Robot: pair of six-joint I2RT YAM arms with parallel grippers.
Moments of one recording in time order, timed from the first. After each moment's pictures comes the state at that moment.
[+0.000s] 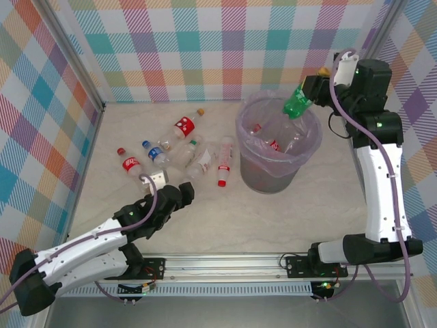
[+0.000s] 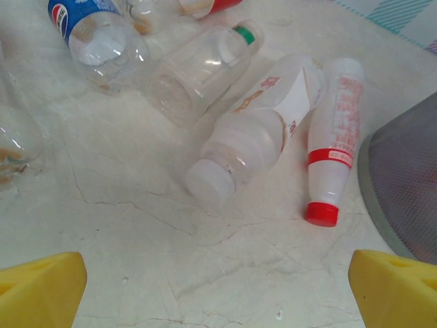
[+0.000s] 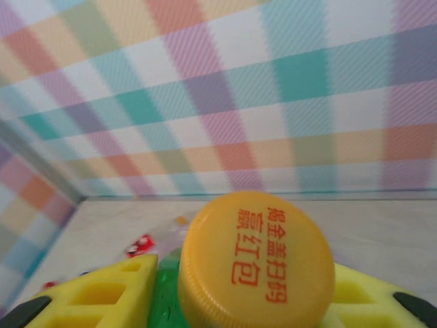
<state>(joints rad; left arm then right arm) -0.89 0.86 0.57 -0.50 -0.58 -0.95 0.09 1.37 1.87 -0.84 -0.22 0.20</state>
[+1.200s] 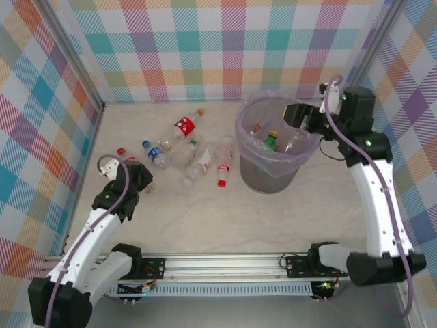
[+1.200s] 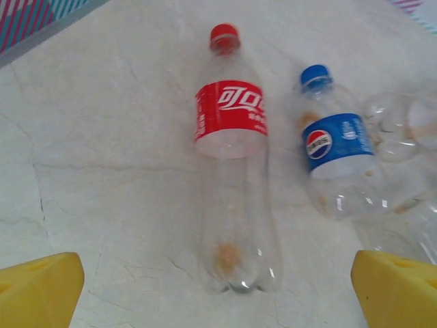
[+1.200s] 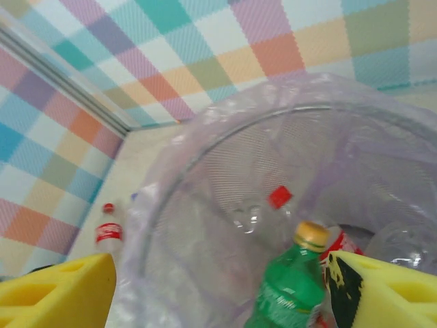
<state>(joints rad) -0.19 0.89 0.66 -0.61 -0.45 -0.78 0.10 1.17 1.51 -0.78 -0.47 0.34</state>
